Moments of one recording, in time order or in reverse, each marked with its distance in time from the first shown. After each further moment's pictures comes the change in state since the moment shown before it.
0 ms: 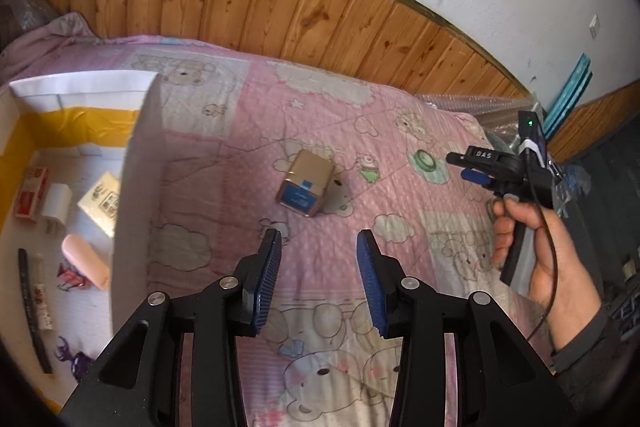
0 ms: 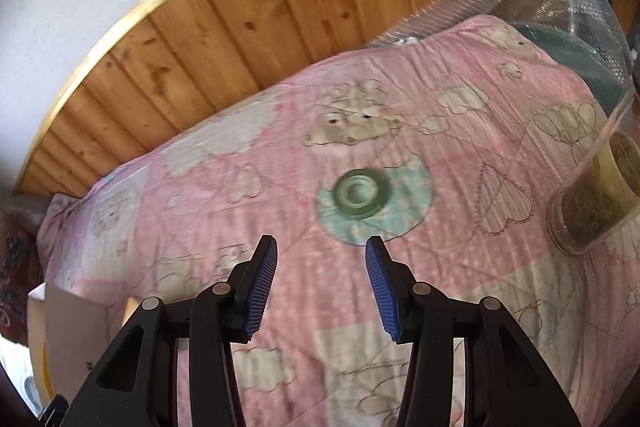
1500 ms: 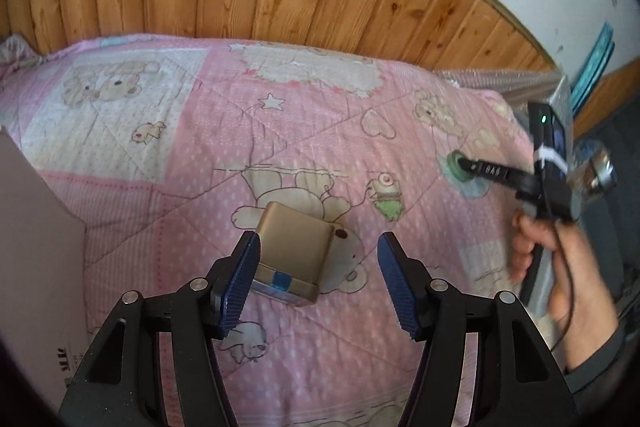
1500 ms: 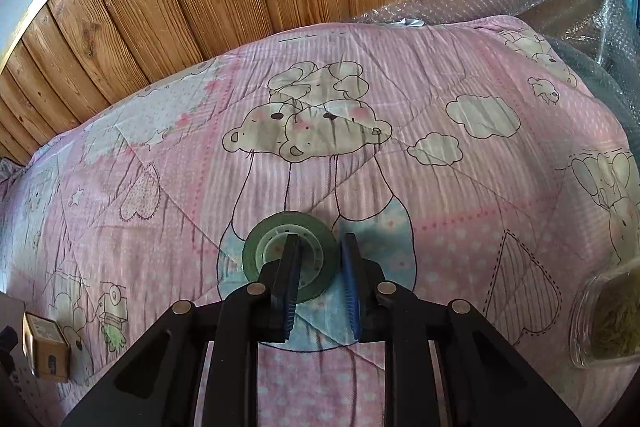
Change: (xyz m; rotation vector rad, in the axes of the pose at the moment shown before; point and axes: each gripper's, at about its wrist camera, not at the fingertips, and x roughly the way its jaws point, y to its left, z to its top) left arm 0.128 -0.020 0.045 0.115 0.074 0.068; right arm 0.087 -0.024 0.032 -0.152 0.028 -0.105
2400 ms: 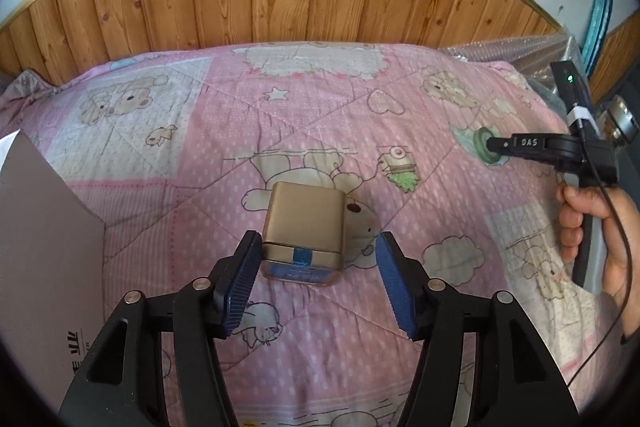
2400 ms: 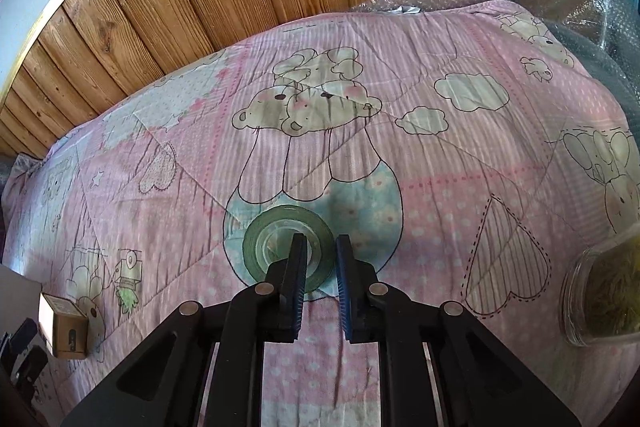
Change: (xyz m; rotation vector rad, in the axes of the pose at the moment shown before) left arm 0.002 -0.013 -0.020 0.083 -0.017 0.110; right arm -0.016 -0.006 -0.014 0.013 0.030 0.056
